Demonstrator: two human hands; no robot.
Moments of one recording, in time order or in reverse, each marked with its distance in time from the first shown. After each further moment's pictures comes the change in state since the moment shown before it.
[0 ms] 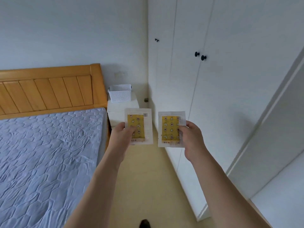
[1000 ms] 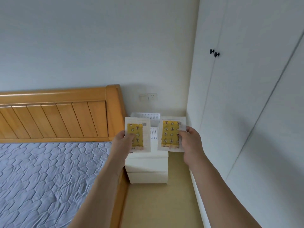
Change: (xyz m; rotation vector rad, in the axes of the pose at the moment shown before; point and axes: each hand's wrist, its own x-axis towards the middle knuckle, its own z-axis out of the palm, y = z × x) left_hand 0.708 0.051 0.060 0.077 0.327 -0.102; right_hand 0.675 -0.051 0.350 -0.050 -0.206 0.104
